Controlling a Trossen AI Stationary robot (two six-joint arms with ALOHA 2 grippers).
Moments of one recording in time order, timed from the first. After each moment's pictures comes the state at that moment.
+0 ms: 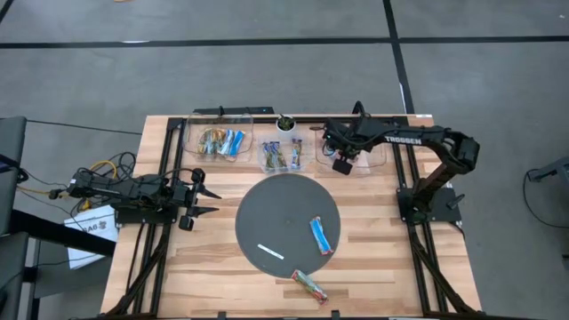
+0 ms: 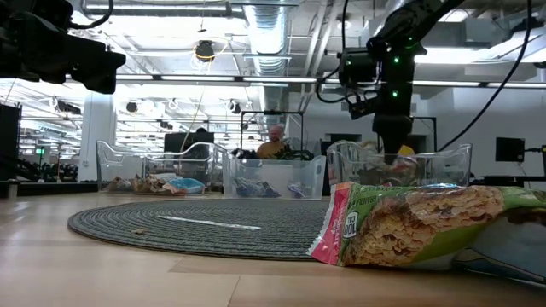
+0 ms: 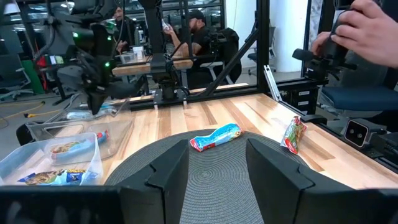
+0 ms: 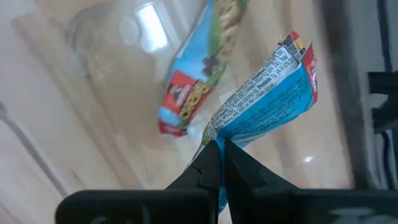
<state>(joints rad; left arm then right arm) -0.17 0.01 0.02 -0.01 -0.01 0.09 -0.46 1.59 1.08 -0.89 0.28 -0.12</state>
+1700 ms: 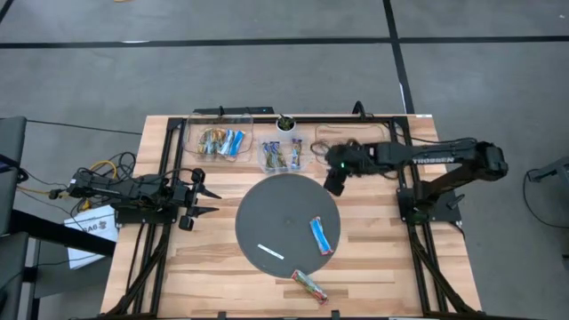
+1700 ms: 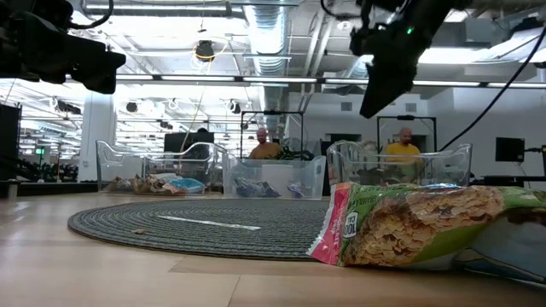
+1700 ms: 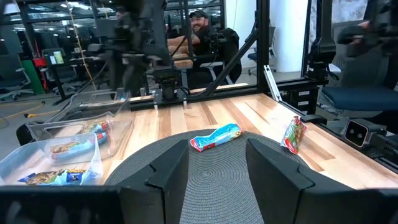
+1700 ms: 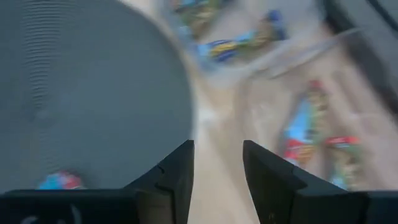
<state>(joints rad) -0.17 0.00 0.02 -0.01 -0.01 0.09 -0.12 1.34 1.00 -0.70 0.26 0.24</state>
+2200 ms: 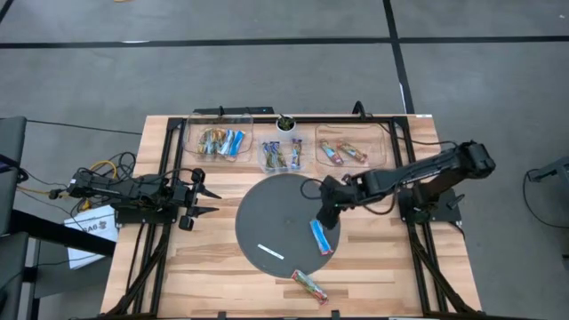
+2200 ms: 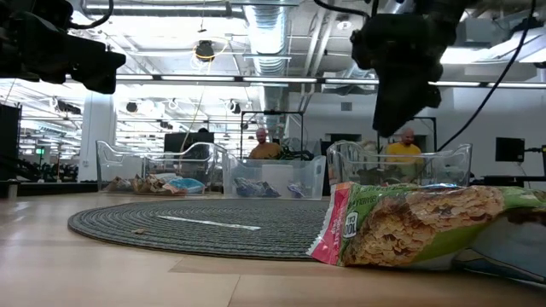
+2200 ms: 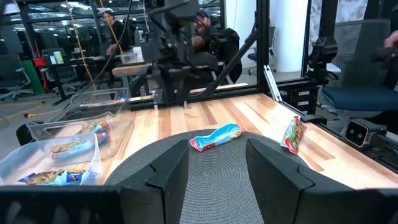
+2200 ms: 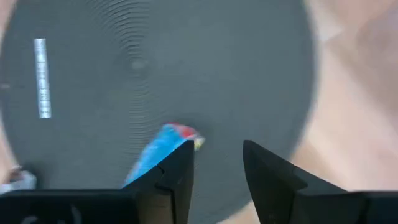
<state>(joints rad) -0.17 0.00 0.02 -0.01 -0.01 0.09 0.18 1.47 1.00 -0.69 0.17 0.72</state>
